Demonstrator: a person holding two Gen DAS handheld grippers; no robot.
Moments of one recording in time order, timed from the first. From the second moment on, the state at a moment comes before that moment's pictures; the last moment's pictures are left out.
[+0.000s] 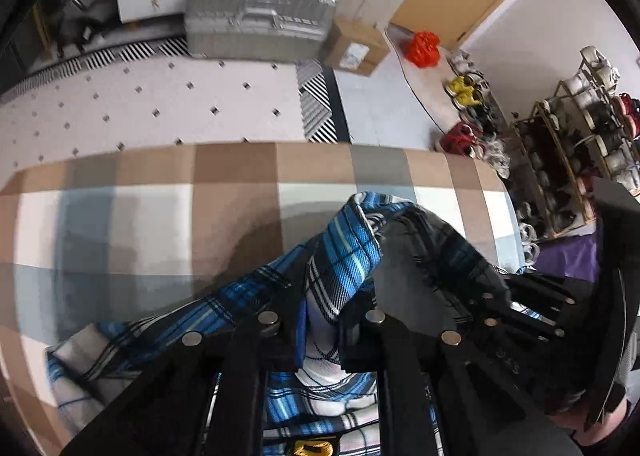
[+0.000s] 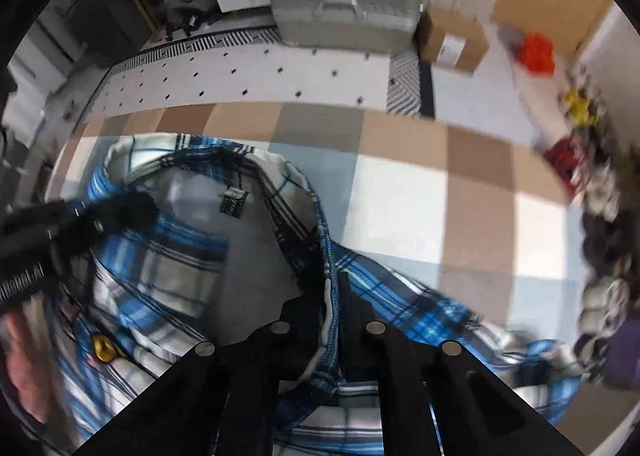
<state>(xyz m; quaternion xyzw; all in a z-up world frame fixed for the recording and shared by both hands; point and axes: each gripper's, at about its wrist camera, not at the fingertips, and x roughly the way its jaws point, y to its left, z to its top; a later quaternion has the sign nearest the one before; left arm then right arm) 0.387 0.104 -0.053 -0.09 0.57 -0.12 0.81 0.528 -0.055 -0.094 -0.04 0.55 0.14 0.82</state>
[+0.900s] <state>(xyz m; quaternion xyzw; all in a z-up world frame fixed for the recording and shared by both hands) 0.342 0.110 0.009 -0.09 0.44 -0.11 0.88 0.429 -0.056 0.016 -0.16 0.21 0.06 0.96</state>
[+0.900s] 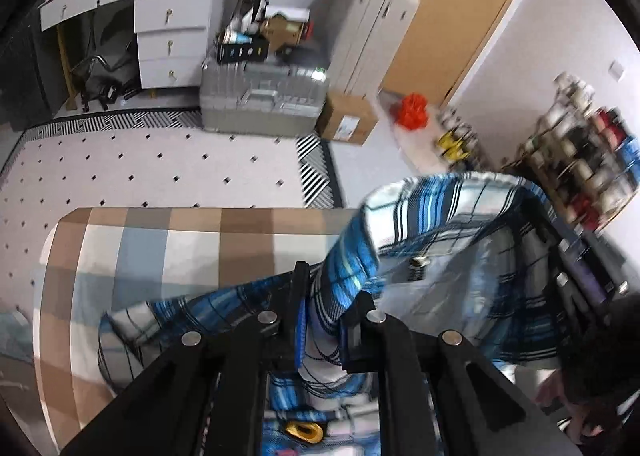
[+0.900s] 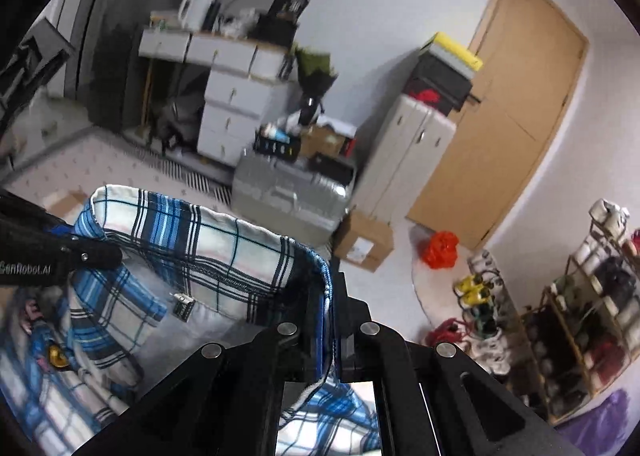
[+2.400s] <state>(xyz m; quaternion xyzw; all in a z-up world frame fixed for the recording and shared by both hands) 0.119 0.201 -0.050 -0.17 0.48 -0.16 0.85 0.142 -0.189 -0.084 0.20 0.39 0.20 0.87</state>
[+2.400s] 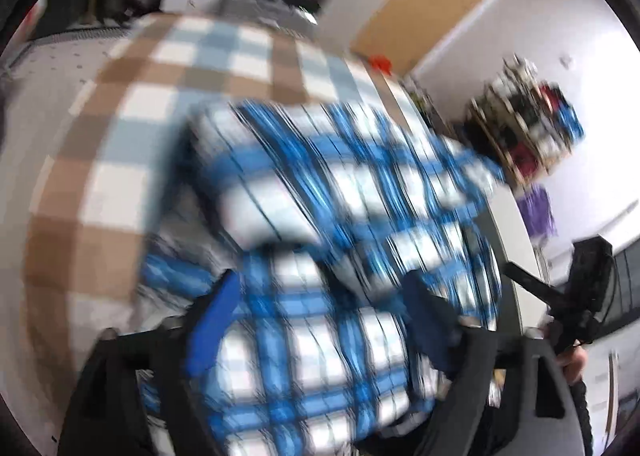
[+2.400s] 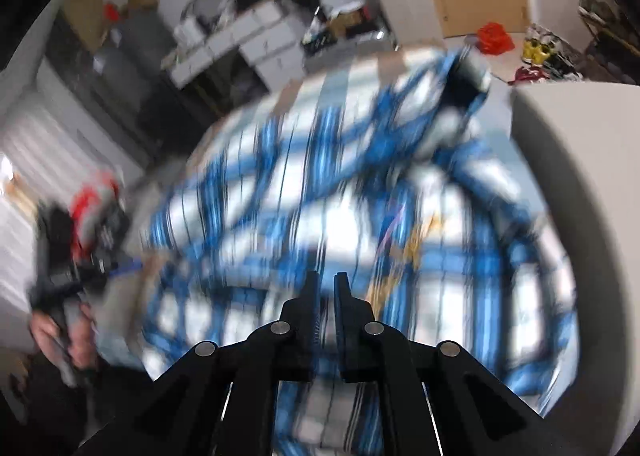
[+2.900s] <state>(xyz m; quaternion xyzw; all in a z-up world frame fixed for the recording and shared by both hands) 0.227 0.228 -0.131 -0.41 0.57 -0.18 0.69 0.280 -0.219 -0.132 0.35 0.44 0.14 0.81</state>
